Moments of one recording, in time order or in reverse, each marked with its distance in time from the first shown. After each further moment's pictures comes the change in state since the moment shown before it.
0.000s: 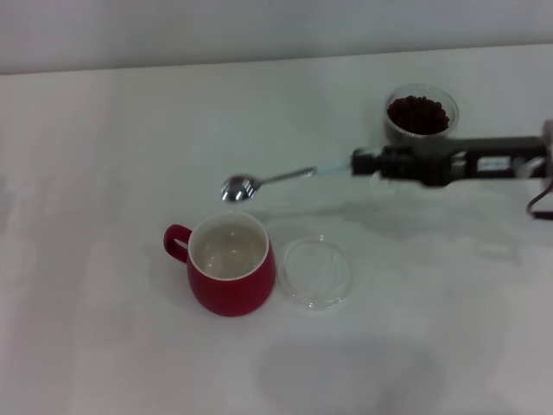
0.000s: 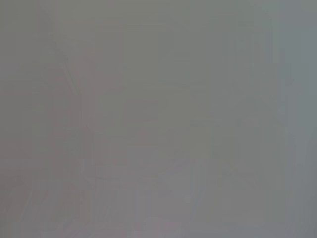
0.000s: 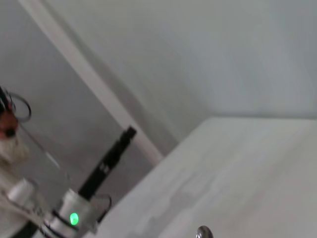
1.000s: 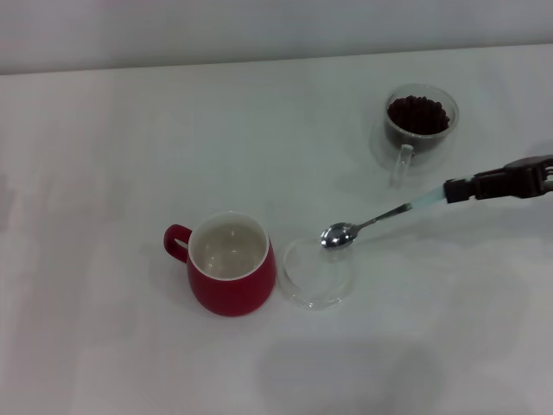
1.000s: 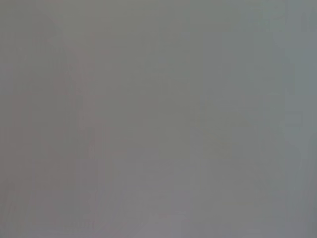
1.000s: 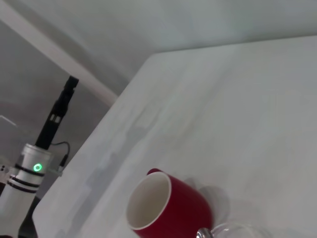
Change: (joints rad) left arm -0.008 0.000 -0.001 0.000 -0.005 0.004 0.003; right arm 0.033 -0.114 0.211 -0.006 -0.357 -0.173 0.231
